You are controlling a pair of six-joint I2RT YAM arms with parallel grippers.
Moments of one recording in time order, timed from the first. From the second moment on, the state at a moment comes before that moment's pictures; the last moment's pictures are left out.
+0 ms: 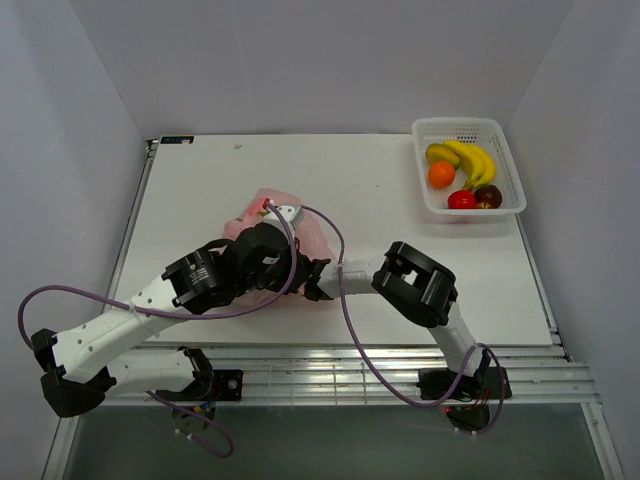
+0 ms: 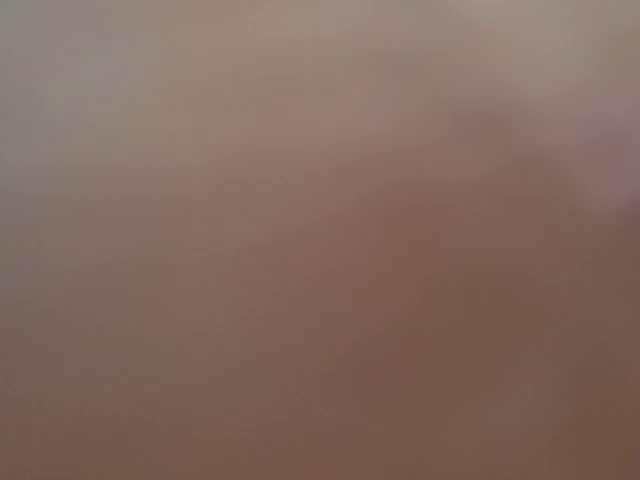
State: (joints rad) left arm -1.04 1.06 1.20 -0.81 -0.21 -0.64; right arm 1.10 2.12 1.27 0.36 -0.09 0.42
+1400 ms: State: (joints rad) left arm -1.04 1.00 1.13 -0.80 -0.18 -0.68; right arm 1.03 1.82 0.89 0.60 -0.08 0.36
